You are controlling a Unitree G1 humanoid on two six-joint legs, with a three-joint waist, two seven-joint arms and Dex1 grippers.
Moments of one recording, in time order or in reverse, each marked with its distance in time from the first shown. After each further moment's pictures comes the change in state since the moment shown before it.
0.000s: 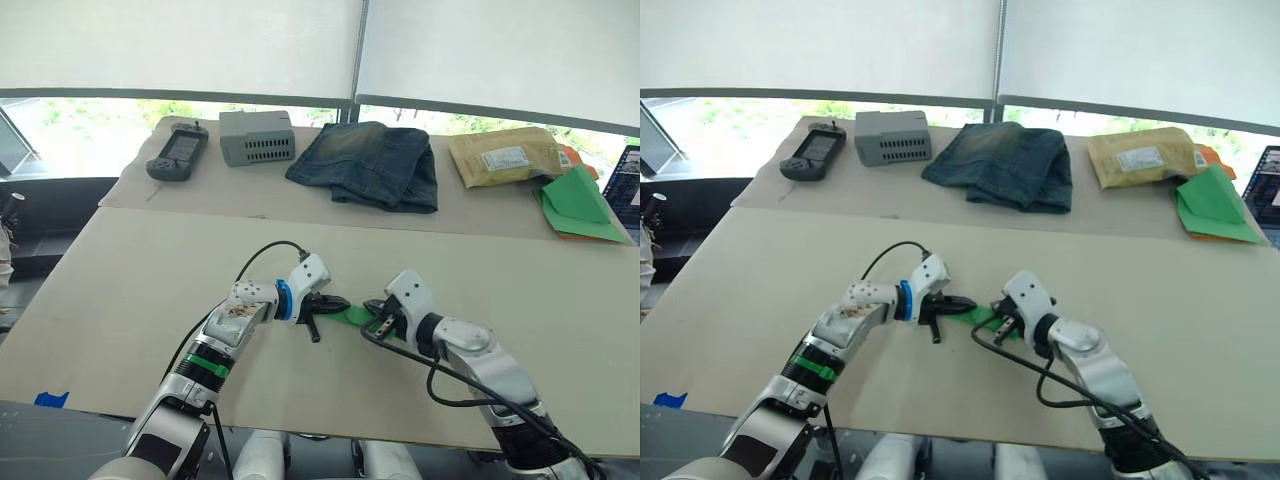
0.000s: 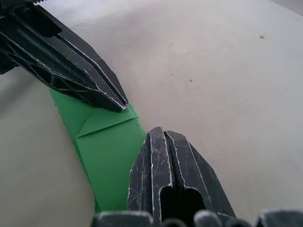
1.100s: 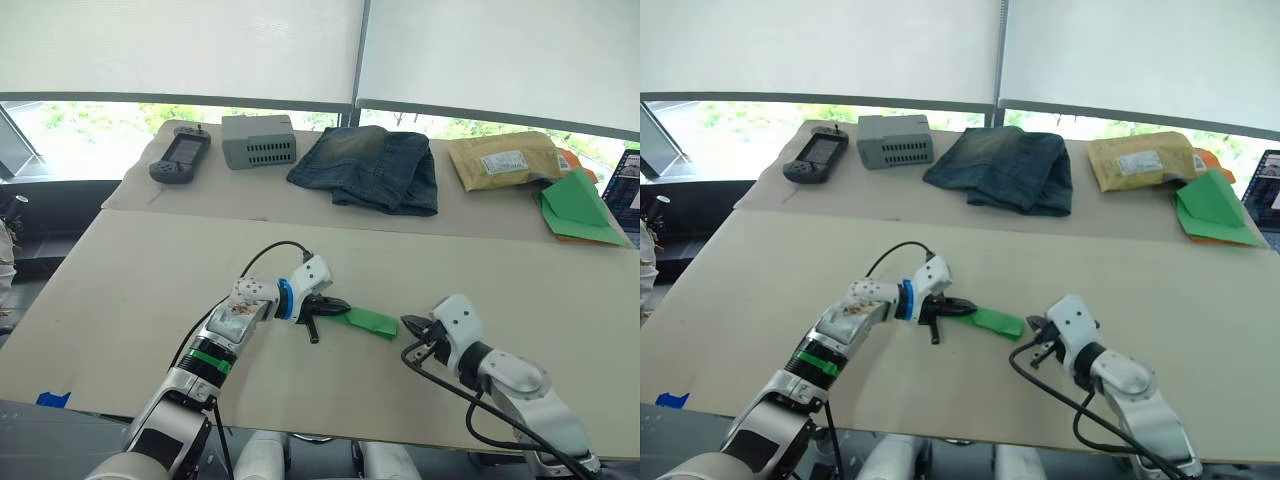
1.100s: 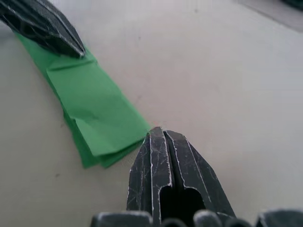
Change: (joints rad) left arm -0.025 -0.004 0.006 0.047 0.007 -0.007 -0.054; right arm 0.232 -0.108 -0.178 -0.109 0.051 -0.189 0.029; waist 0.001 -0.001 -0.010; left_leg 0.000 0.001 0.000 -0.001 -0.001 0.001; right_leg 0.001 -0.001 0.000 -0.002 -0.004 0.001
